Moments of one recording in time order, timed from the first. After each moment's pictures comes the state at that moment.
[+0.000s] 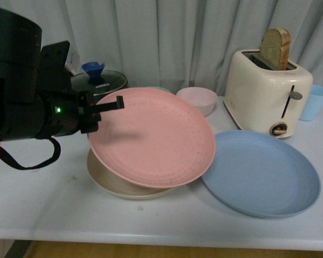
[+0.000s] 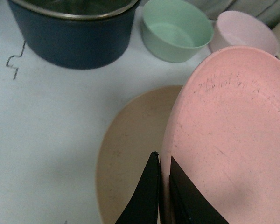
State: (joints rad) left arm -0.22 1.93 0.90 0.53 -0.03 -0.27; right arm 0.00 0.00 0.01 0.00 0.00 0.00
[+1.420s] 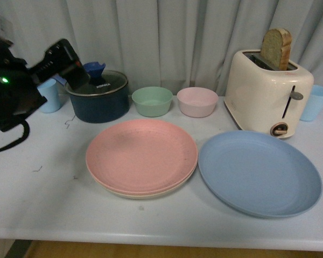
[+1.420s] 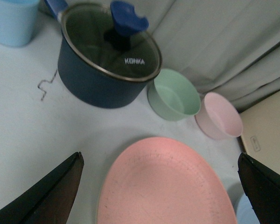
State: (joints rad) left arm -0.13 1.78 0.78 0.69 -0.02 -0.53; right arm 0.00 0.00 0.01 0.00 0.00 0.00
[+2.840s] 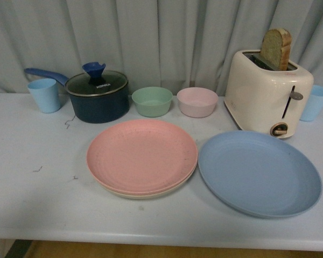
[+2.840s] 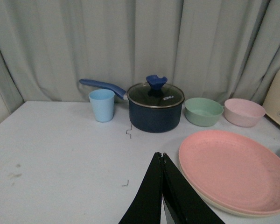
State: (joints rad) left arm 0.00 0.70 0.02 0.68 0.00 -0.02; right arm 0.00 0.00 0.01 0.00 0.00 0.00
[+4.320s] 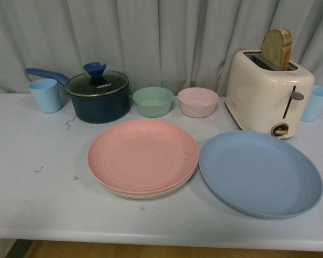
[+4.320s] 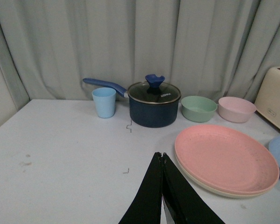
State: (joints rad) left arm 0.00 0.01 0.01 0.00 0.00 -0.02; right arm 0.00 0.00 0.01 0.00 0.00 0.00
